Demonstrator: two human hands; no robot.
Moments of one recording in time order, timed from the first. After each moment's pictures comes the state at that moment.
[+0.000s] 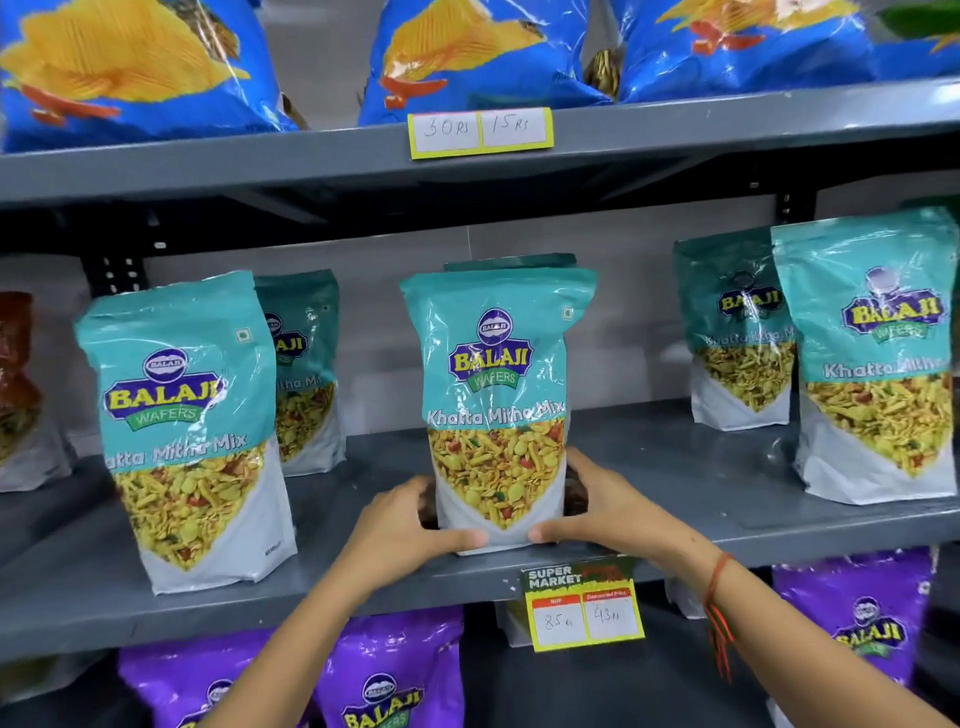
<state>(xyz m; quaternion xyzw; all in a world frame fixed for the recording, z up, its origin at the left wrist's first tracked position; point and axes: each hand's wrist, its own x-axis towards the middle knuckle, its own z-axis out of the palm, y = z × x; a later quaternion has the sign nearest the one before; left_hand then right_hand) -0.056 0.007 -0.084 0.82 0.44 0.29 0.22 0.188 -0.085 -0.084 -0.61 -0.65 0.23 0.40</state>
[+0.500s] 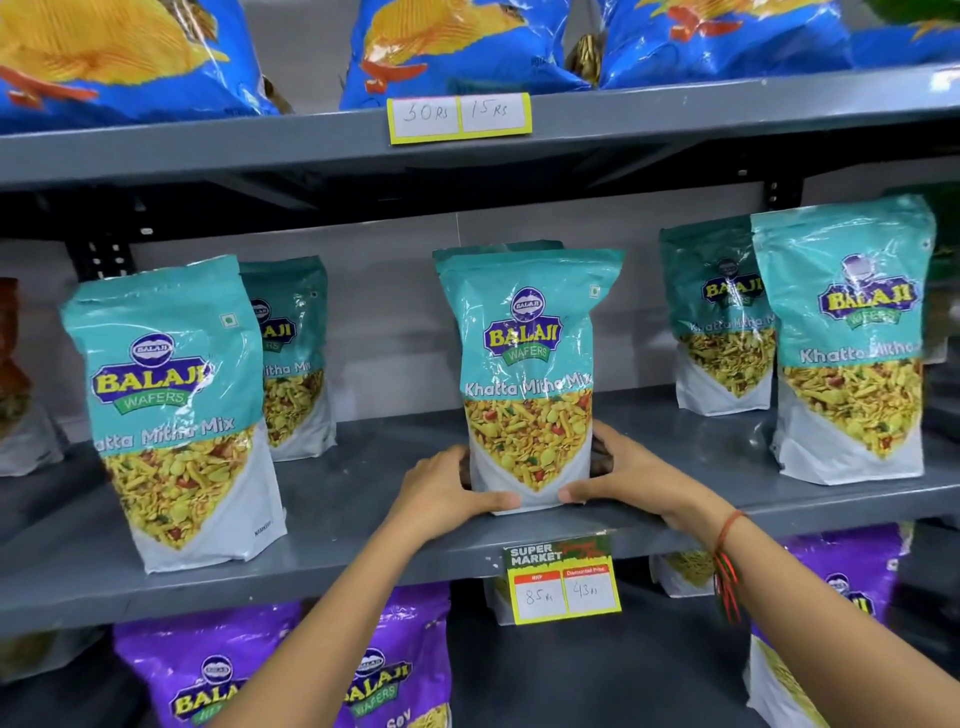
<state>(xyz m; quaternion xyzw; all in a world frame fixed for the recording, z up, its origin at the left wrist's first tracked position) -0.001 -0.006 -0.072 0.83 0.46 0.25 0.19 0.238 -0.083 -0.088 -0.61 -0.60 0.29 0.43</state>
